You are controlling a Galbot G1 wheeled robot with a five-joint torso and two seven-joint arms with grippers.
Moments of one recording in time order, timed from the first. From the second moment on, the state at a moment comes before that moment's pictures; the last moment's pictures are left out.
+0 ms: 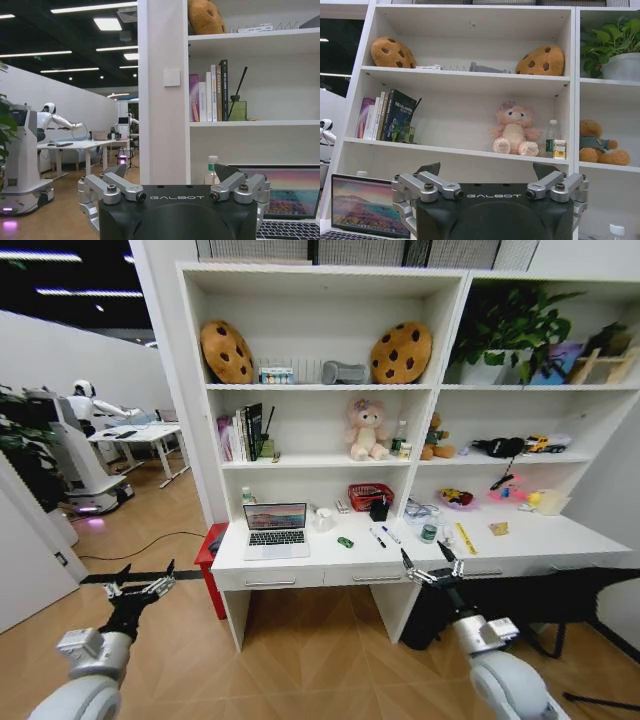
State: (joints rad) left arm 1.69 -1.11 -0.91 -2.21 -0.55 0.07 -0.15; right arm -1.58 1.02 0.66 2.07 0.45 0.24 -0.01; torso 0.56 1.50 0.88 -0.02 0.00
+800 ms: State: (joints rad) left arm 1.70 -1.12 -0.90 -2.21 -0.55 0.07 -0.15; right arm -1.56 1.02 0.65 2.08 0.43 0.23 0.03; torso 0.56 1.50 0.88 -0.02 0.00
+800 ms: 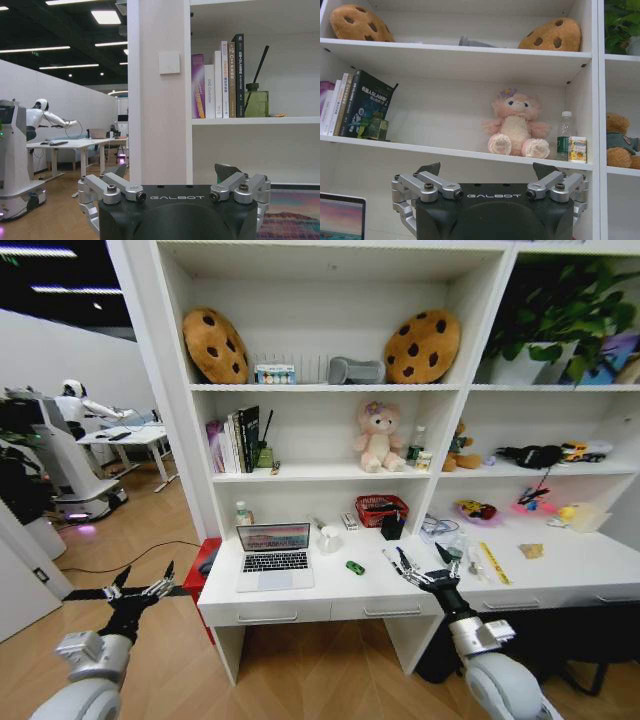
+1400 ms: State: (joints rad) left arm 1.69 -1.12 -0.90 -2.20 -0.54 0.07 -0.15; right arm -1.56 1.03 0.64 2.08 0.40 0.22 0.05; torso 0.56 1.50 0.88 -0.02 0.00
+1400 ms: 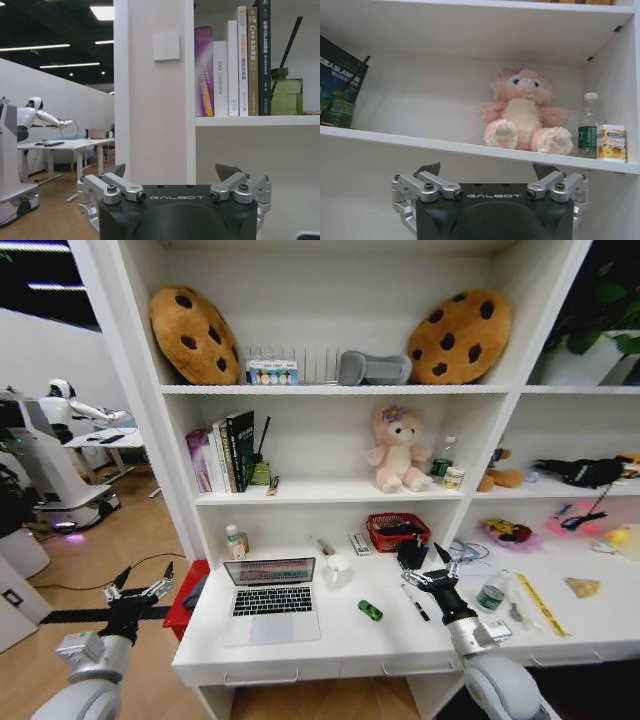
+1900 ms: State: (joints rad) left arm 1.73 -1.09 -0.90 -2.24 -0.52 0.08 -0.15; right arm -1.58 1.07 0.64 2.07 0.37 0.21 0.08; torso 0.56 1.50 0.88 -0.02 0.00
